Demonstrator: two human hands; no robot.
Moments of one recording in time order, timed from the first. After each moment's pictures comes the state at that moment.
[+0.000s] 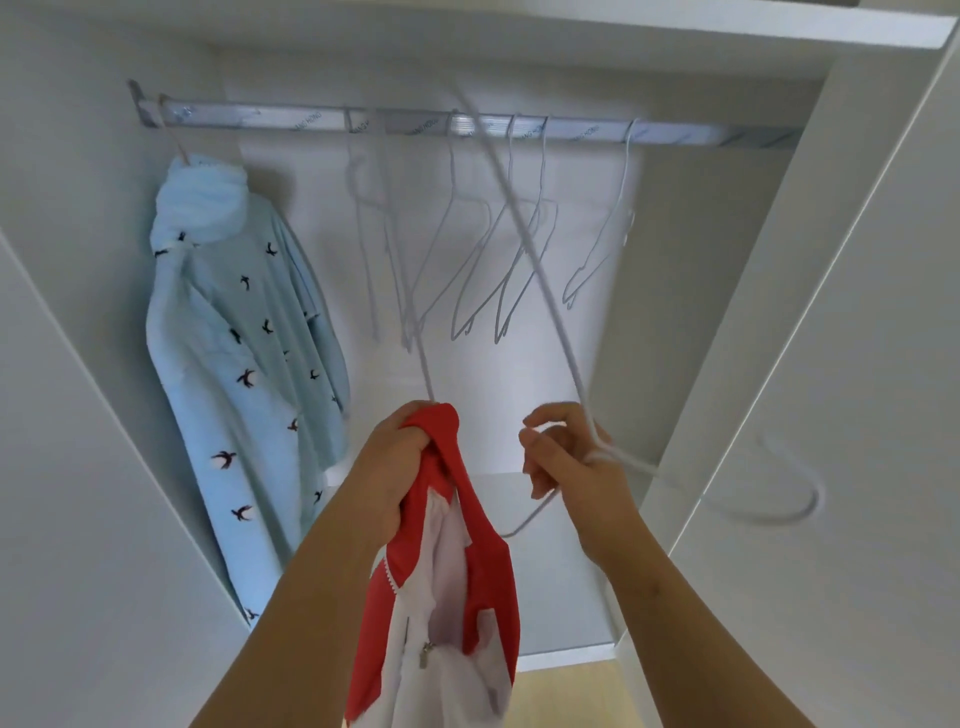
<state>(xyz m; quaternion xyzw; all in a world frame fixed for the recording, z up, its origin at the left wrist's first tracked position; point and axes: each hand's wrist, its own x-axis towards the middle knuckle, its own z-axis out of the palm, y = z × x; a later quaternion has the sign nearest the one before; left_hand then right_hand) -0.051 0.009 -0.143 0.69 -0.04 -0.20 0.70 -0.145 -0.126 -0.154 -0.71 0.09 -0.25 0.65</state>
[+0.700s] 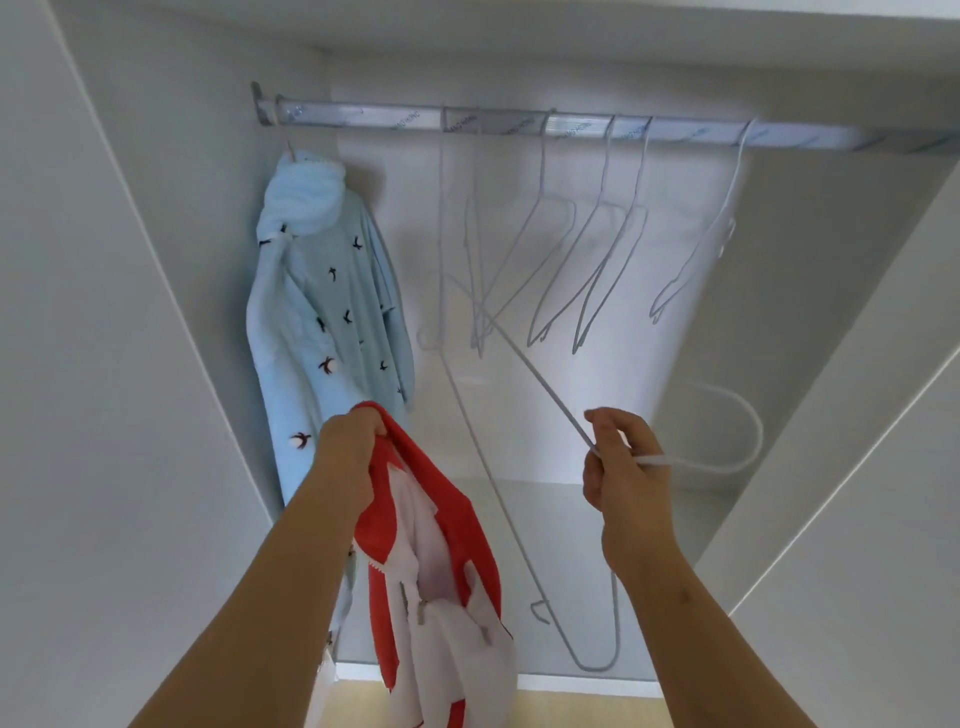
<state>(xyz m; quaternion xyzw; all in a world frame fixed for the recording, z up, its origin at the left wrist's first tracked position) 0.020 0.070 -0.155 0.70 0.23 -0.13 0.67 -0.098 -0.110 -0.166 -0.58 0.16 -0.29 0.74</state>
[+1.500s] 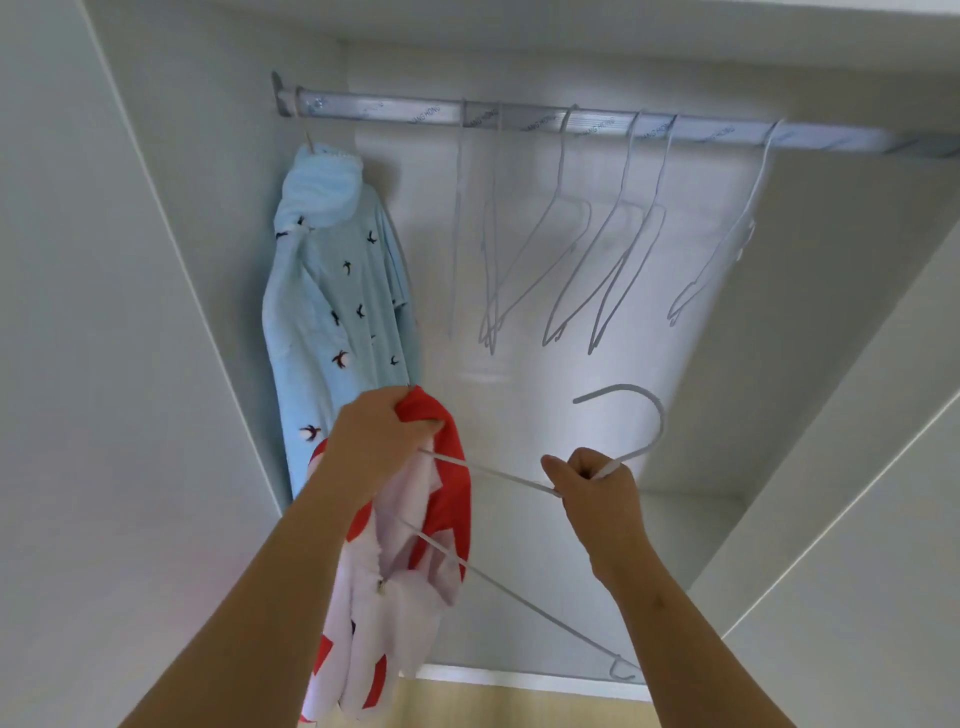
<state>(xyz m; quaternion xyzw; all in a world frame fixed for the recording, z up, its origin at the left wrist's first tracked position) 0.002 0.080 -0.142 0.90 -0.09 -0.01 0.44 -0.085 -0.098 -0.188 -0.74 0.23 -0.17 0.61</state>
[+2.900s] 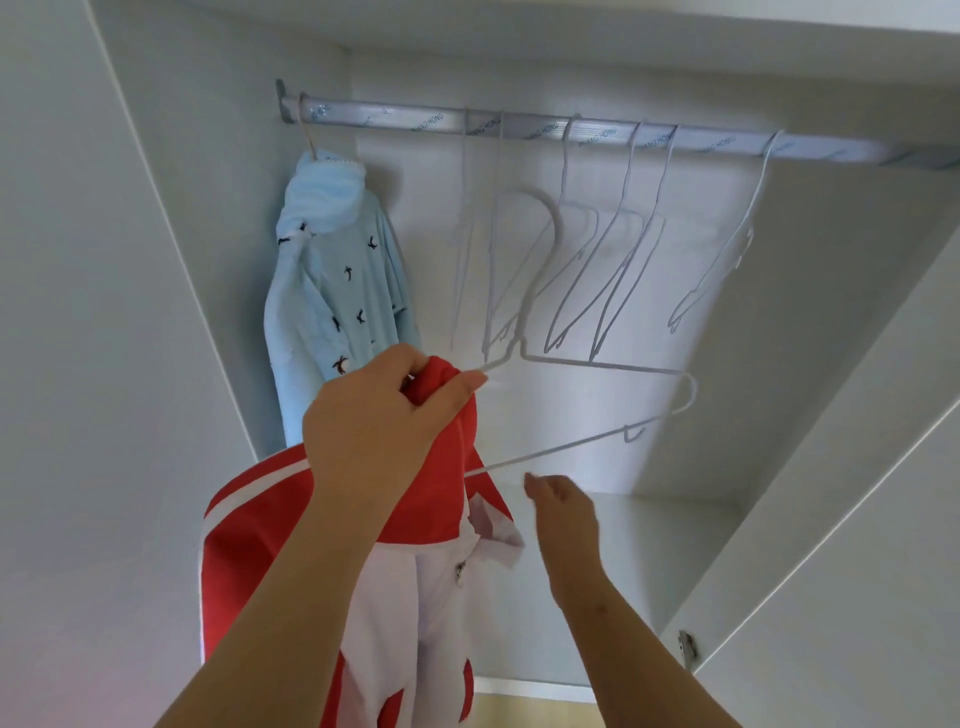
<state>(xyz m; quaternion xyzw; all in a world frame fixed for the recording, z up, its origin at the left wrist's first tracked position) -0.035 0.077 -0.101 0.87 -0.14 0.27 0.38 -0.075 -0.068 -0.211 -0.74 0.30 -0.14 0.59</state>
